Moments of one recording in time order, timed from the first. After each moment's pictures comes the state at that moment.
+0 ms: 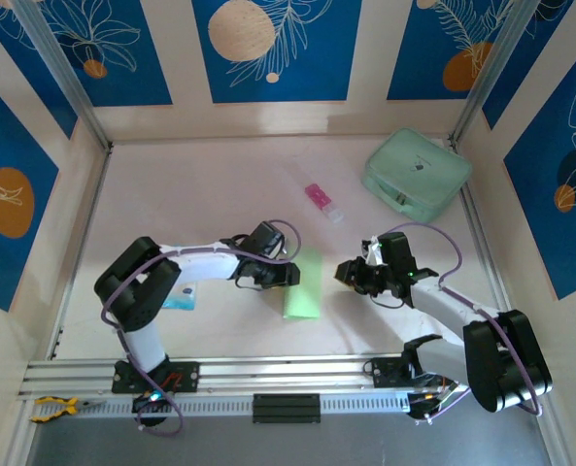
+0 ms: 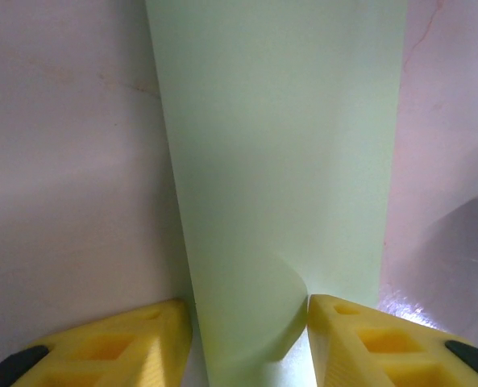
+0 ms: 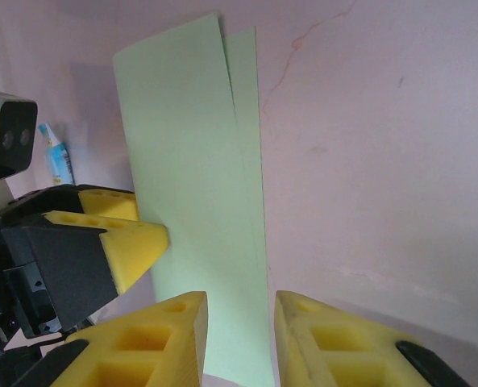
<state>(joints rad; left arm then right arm) -0.78 1.77 0.95 -0.24 0.35 -0.75 0.28 1.15 0.39 -0.14 -0.60 0.78</state>
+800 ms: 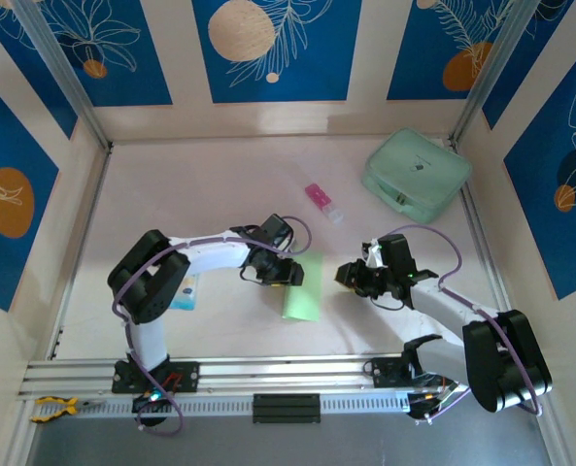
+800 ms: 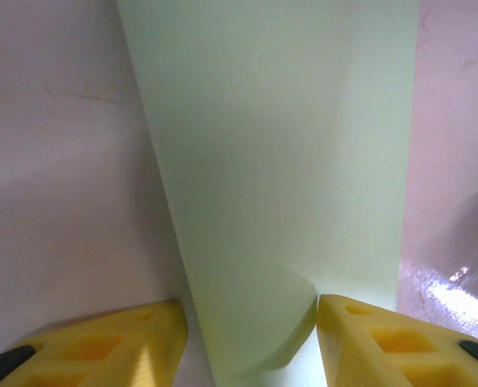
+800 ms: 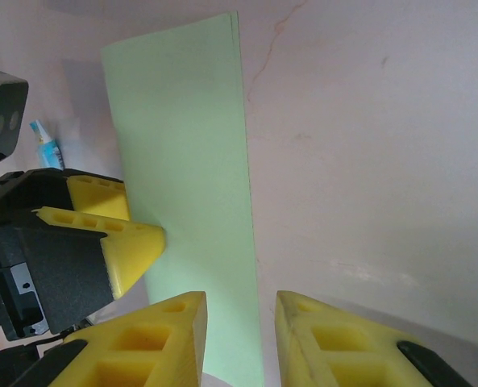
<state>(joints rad) -0.79 1.85 1.11 -0.46 0.36 -0.60 0.28 1.15 0.38 -0.14 -0.60 0.78</state>
